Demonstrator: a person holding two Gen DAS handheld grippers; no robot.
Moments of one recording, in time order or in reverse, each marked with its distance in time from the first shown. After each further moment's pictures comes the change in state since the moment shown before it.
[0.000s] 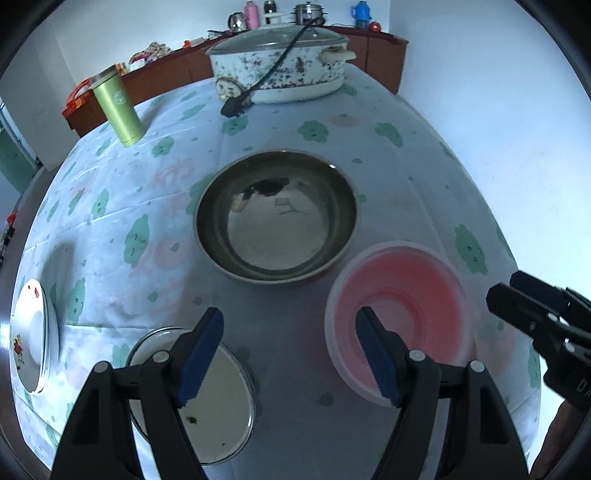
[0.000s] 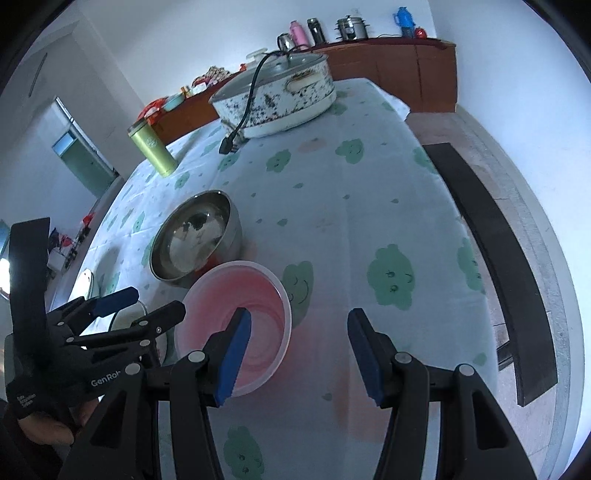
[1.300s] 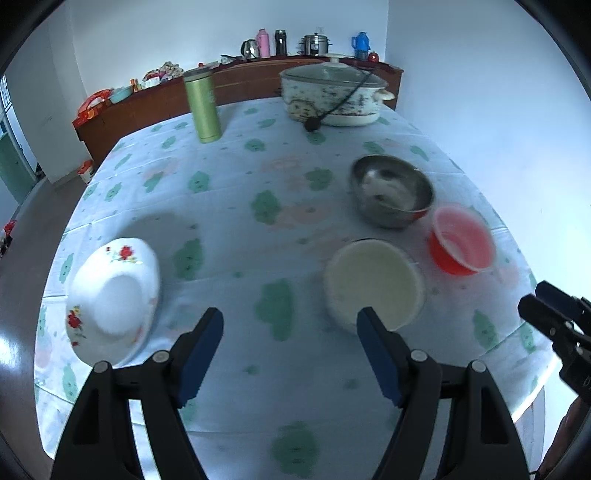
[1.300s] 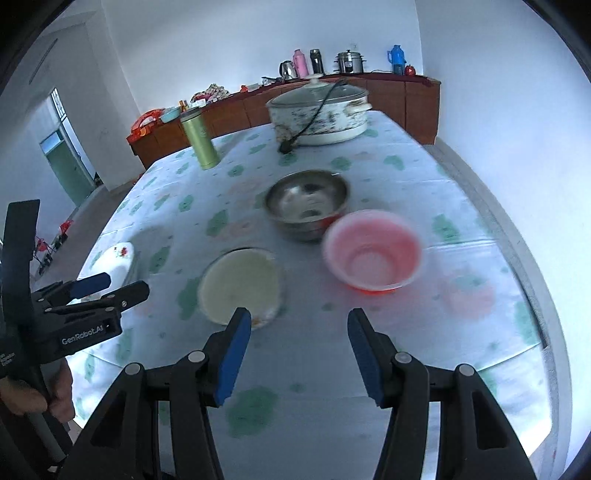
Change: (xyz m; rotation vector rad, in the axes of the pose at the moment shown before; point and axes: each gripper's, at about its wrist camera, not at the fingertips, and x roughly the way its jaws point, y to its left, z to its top) left arm -0.086 0.158 -0.089 0.026 -0.132 -0.052; right arm -0.063 0.173 -0.100 -0.031 -0.143 -0.151
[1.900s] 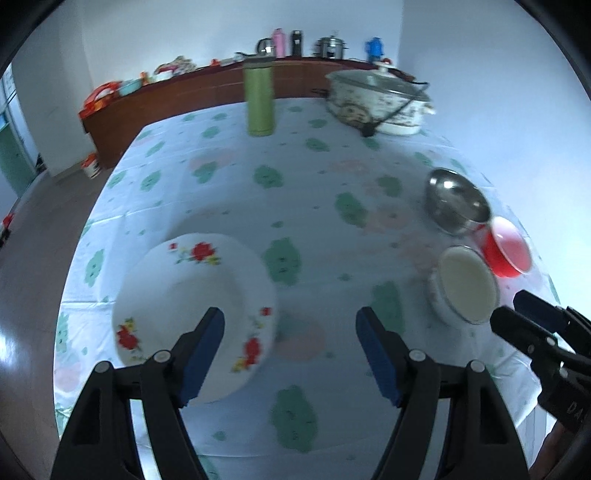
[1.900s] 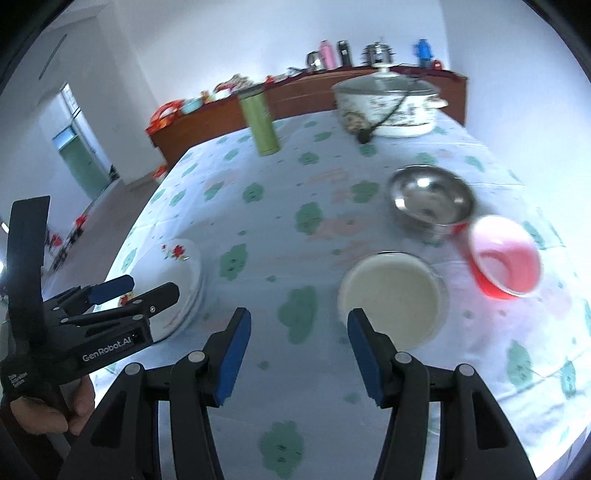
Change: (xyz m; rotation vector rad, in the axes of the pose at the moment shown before) left arm 0.010 0.131 -0.001 -0.012 -0.009 -0.022; right arm 0.052 0.149 0.010 0.006 0.025 0.060
